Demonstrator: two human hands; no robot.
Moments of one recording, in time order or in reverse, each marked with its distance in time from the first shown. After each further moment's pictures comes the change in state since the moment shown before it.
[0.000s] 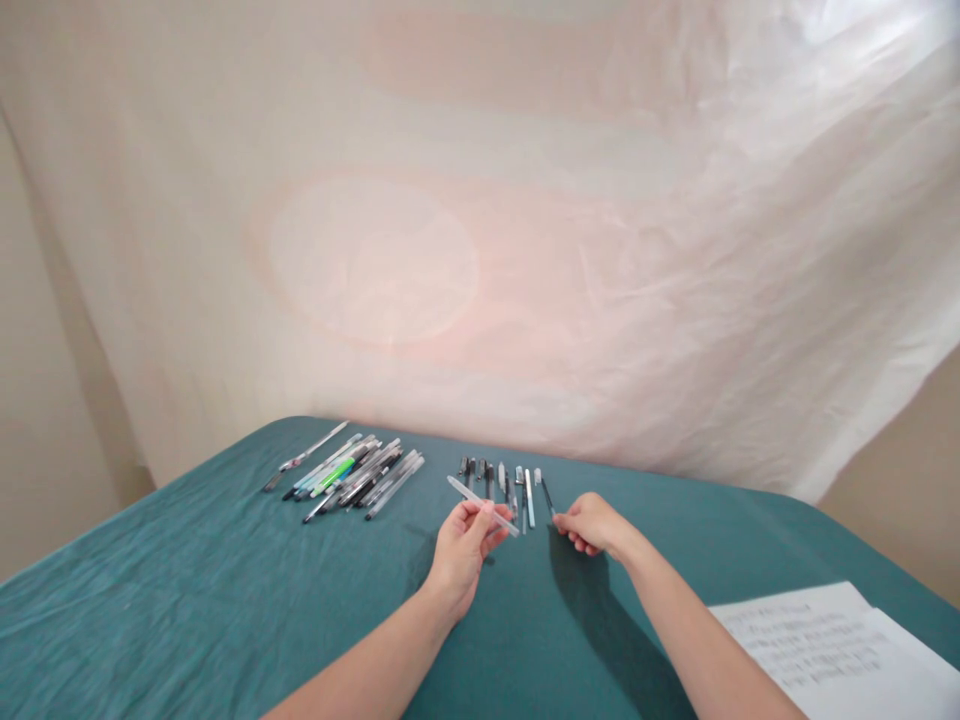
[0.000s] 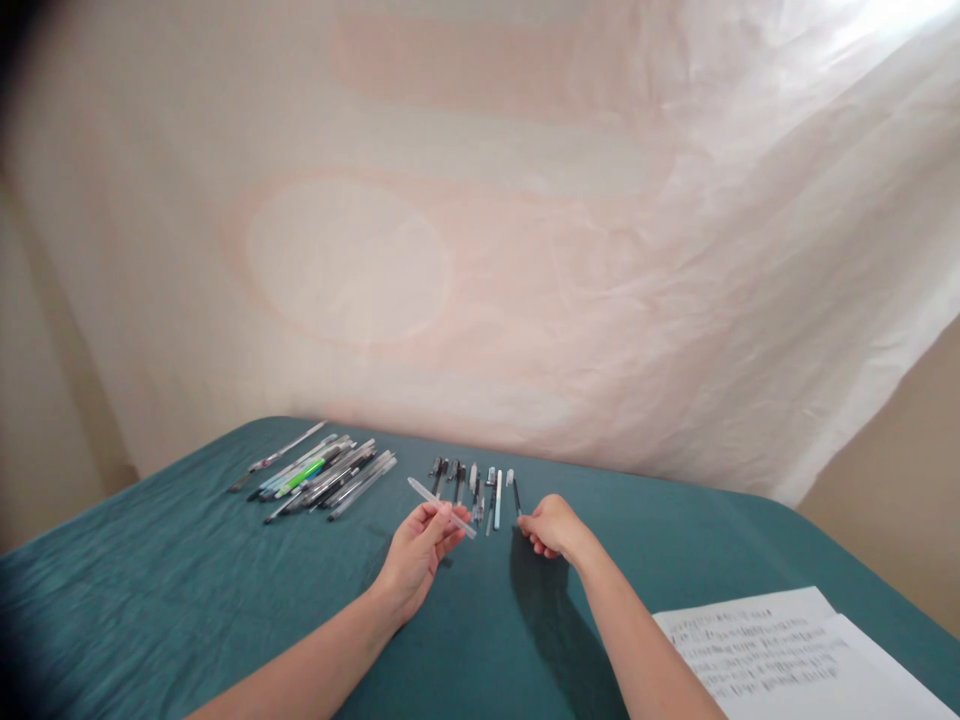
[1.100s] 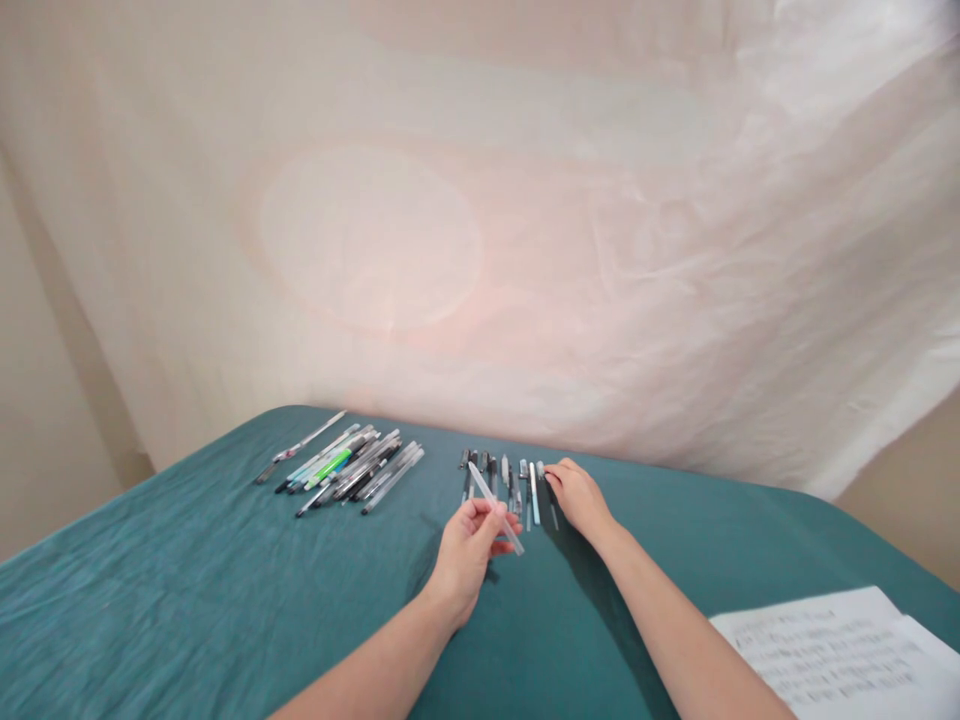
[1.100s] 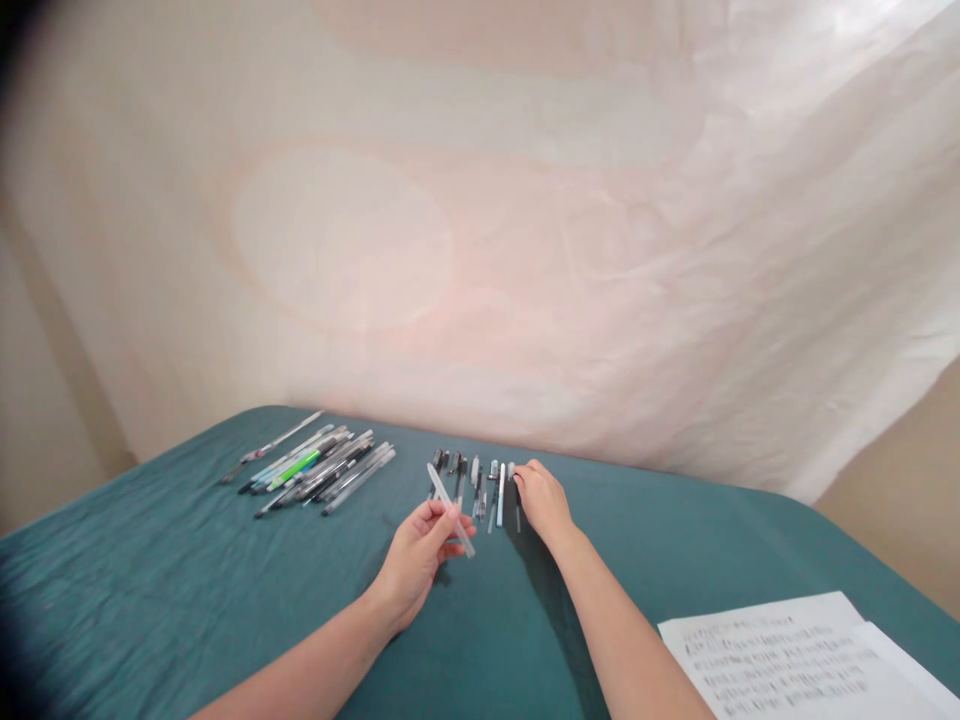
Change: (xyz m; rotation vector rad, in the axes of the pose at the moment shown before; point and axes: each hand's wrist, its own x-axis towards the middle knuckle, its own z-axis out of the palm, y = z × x) left_hand -0.001 -0.001 0.001 0.176 -0.042 -0.002; right_hand 0.041 -0.008 0.012 -0.435 0.415 -0.518
